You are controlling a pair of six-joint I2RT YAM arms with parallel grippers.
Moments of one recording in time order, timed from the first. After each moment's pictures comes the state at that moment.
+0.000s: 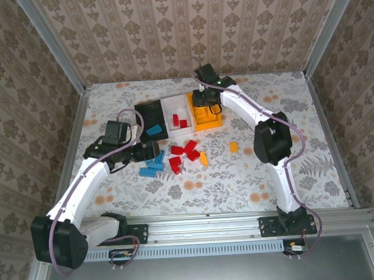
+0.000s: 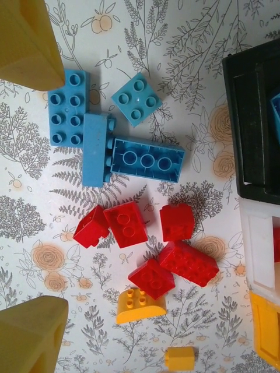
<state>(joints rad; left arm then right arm) -0.31 1.11 0.88 -0.76 0.30 -0.35 0.44 2.27 2.11 -0.78 0.02 0.33</state>
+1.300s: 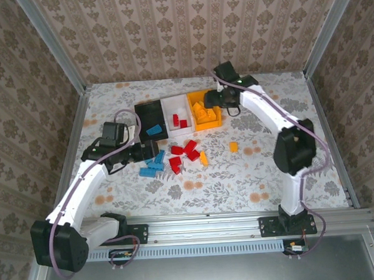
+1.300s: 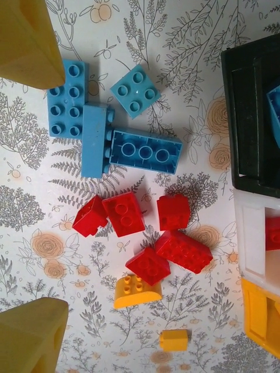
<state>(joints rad) -0.29 1.08 0.86 -0.74 0.35 -0.37 0.36 1.91 1.77 -0.85 0.01 0.35</state>
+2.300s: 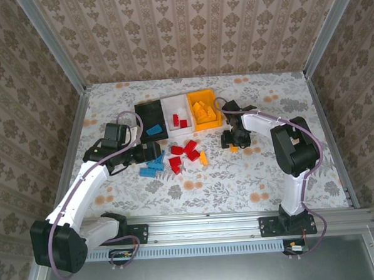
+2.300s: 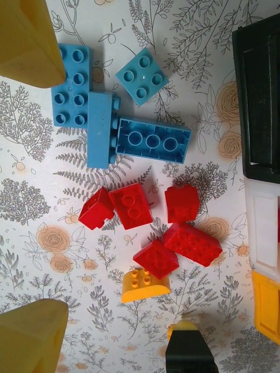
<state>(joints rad) -0.31 1.08 0.85 -0.73 0.36 -0.38 0.35 1.93 1.29 -0.79 0.01 0.36</state>
